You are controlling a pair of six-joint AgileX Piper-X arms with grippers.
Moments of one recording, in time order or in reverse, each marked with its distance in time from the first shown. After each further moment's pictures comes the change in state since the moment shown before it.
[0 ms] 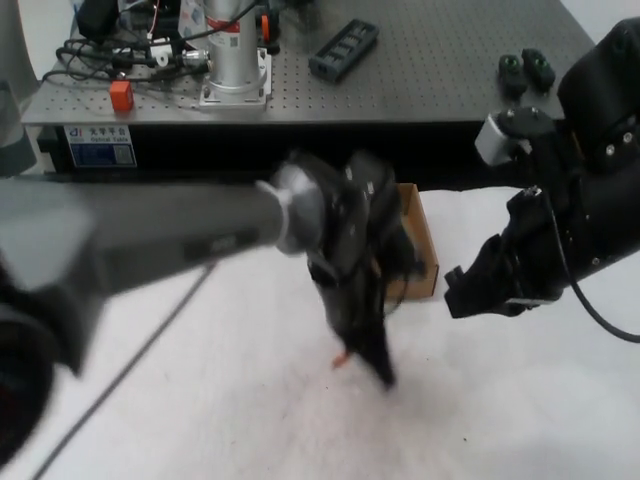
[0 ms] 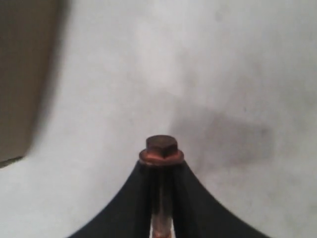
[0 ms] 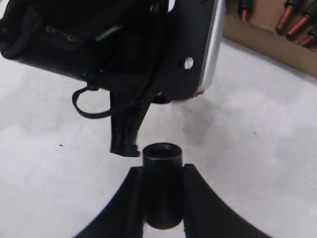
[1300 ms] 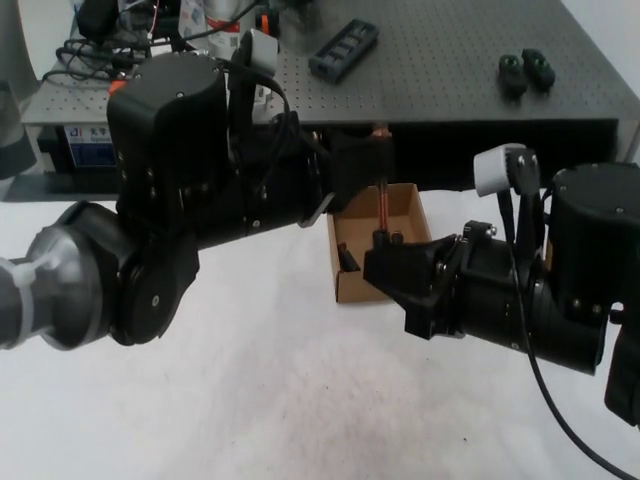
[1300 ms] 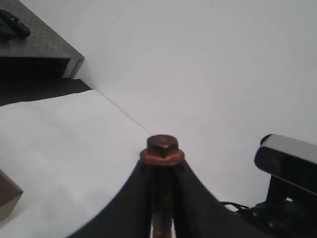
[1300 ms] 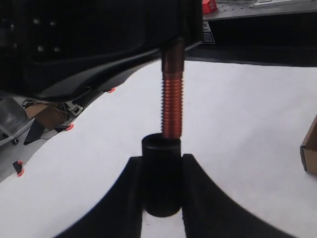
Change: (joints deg) left arm 9.3 -28.1 36.7 -68.9 34.5 -55.3; right arm 13.0 -6.4 27.3 -66.8 3.0 28.6
